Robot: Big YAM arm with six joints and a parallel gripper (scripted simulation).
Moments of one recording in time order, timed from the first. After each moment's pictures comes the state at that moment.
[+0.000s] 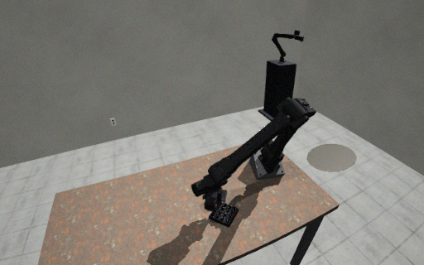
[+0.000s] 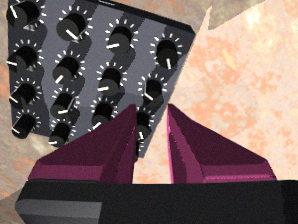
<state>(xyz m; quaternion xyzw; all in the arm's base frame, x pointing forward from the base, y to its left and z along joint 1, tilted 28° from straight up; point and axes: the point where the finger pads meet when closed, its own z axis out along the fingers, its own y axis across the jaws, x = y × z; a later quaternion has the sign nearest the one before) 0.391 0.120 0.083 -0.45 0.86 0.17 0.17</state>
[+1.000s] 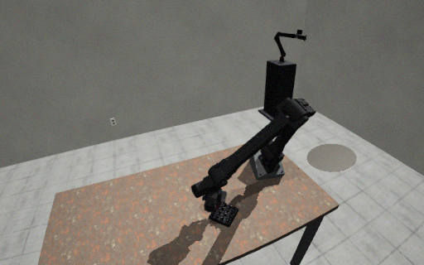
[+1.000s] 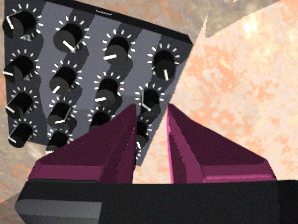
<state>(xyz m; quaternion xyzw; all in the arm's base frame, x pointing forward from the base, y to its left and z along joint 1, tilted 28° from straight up) 0.395 0.125 0.082 -0.45 0.86 0.17 0.17</state>
